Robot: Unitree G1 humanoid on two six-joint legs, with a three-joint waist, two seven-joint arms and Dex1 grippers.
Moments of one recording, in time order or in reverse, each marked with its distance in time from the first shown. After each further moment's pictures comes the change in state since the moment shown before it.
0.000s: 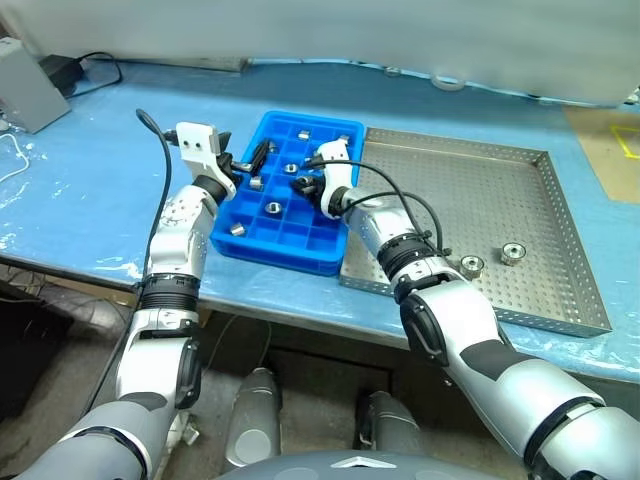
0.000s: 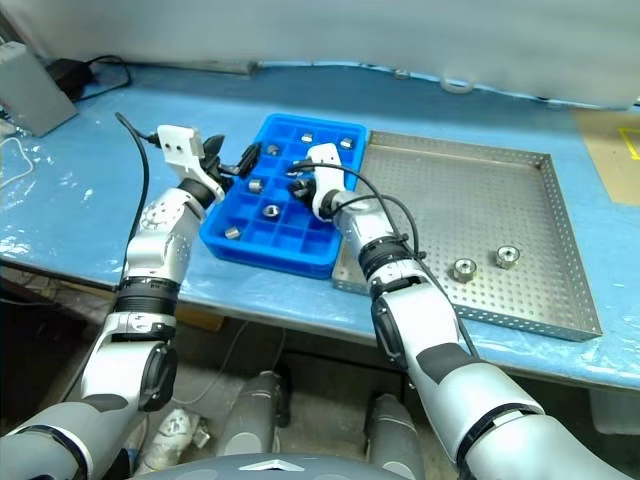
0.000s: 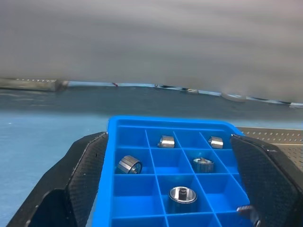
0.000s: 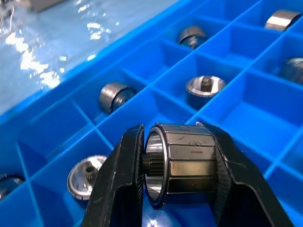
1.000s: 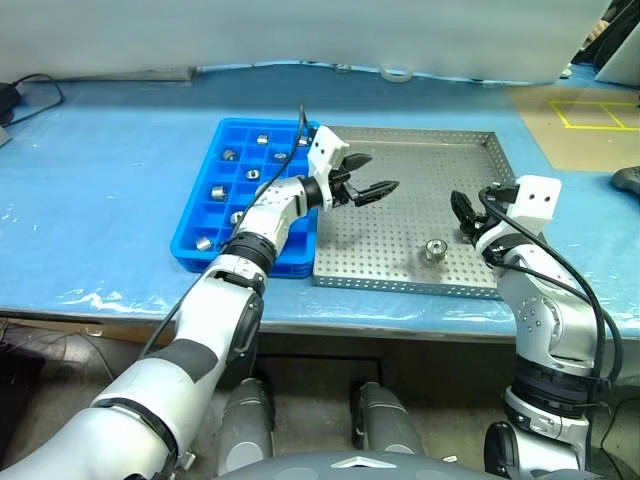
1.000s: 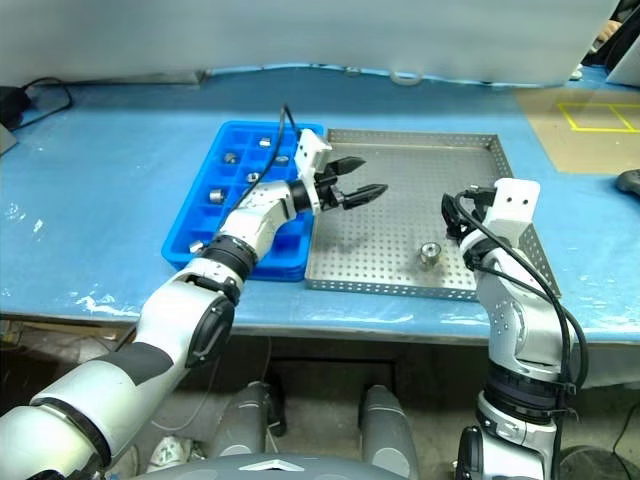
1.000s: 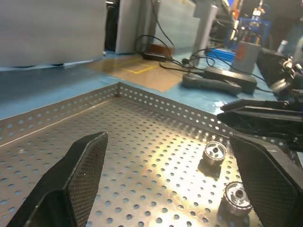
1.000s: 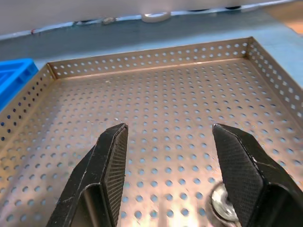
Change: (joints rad) left arm -0.372 -0.256 -0.165 0.646 0.084 -0.236 -0.538; right arm 0.812 -0.280 -0.360 -1.444 0.189 0.601 -0.335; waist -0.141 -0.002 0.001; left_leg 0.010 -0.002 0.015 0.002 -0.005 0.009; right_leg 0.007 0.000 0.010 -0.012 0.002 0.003
